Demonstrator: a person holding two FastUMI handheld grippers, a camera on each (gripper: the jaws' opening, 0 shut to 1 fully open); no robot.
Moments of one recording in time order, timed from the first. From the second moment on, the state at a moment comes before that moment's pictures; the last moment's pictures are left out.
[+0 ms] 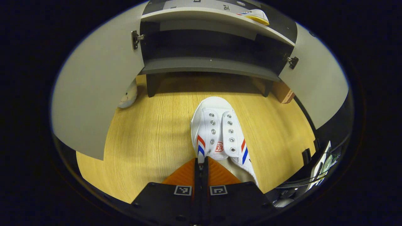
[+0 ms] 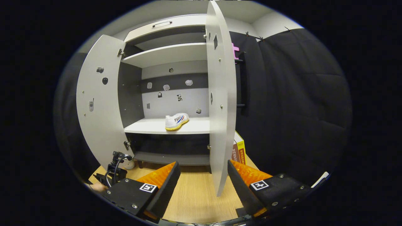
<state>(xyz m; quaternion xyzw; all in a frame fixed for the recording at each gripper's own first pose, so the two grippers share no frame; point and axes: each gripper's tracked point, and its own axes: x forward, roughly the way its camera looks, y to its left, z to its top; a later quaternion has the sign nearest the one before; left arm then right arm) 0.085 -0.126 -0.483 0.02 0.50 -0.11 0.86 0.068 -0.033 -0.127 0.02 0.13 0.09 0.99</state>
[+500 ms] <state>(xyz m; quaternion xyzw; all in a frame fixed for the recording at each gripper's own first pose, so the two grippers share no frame) 0.159 -0.070 -0.307 -0.01 0.43 -0.10 0.90 0.085 -0.023 -0.128 0.02 0.11 0.18 0.98</state>
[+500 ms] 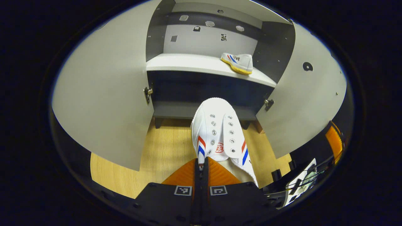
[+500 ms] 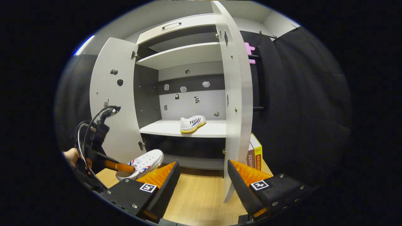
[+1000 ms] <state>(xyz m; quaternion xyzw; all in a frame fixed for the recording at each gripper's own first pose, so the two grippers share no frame) 0.345 -0.026 -0.147 0.01 0.37 -0.12 0.92 0.092 -0.026 -0.119 0.04 0.09 0.15 0.98</state>
